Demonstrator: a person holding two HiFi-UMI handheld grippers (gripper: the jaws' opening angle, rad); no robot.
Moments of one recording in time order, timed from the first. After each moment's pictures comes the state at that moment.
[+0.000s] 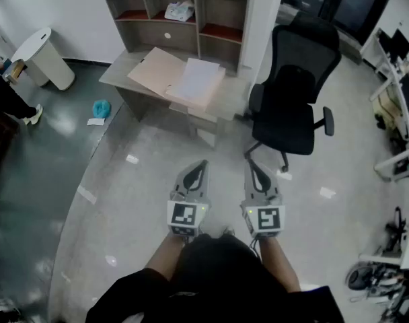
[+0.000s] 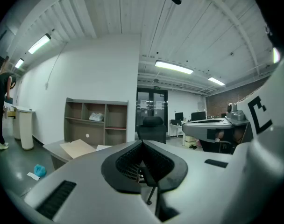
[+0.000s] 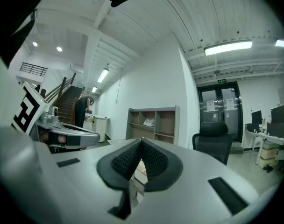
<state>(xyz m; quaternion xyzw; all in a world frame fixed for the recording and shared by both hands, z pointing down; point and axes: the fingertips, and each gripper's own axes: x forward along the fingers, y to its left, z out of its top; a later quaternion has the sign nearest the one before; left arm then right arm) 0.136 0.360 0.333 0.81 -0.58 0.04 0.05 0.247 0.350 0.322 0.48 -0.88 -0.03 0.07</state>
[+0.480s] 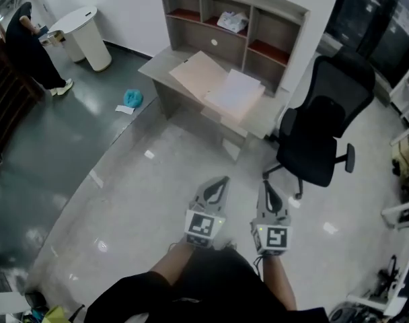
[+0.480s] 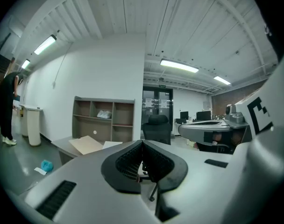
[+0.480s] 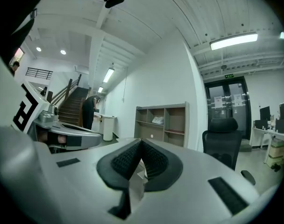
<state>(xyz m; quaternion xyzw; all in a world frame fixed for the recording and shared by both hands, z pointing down) 0.109 0.386 0.355 0.79 -0.60 0.04 0.07 0.212 0.370 0.341 0.45 -0.89 -0.02 0.08</state>
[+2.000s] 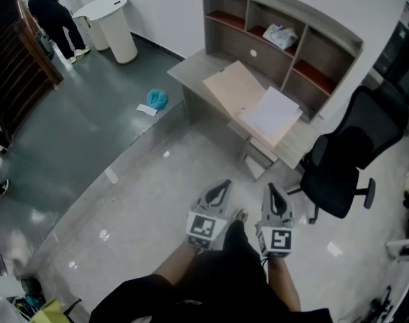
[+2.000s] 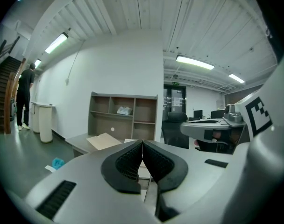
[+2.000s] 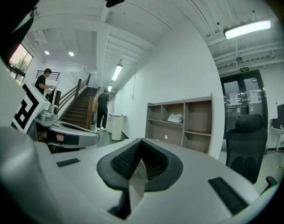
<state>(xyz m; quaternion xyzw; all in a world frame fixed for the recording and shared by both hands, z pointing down) -0.045 0.318 0.392 0.75 -0.65 0.05 0.10 0.064 0.282 0.373 0.39 -0.92 -0.02 0.09</state>
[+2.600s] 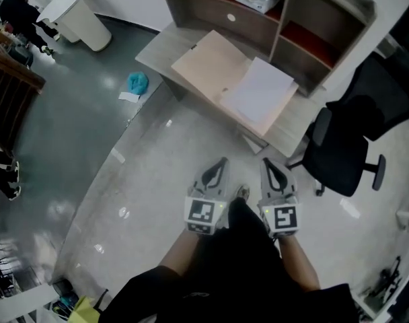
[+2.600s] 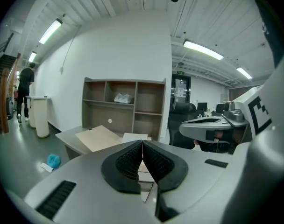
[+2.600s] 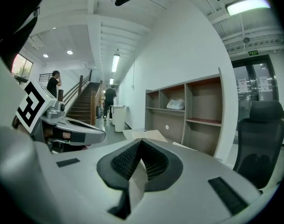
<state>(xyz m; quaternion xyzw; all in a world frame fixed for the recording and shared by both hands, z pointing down) -0.035 0.153 0.437 0.74 -0.65 0.09 0.15 0.062 0.119 0.417 0.34 -0.93 0.02 0.14</state>
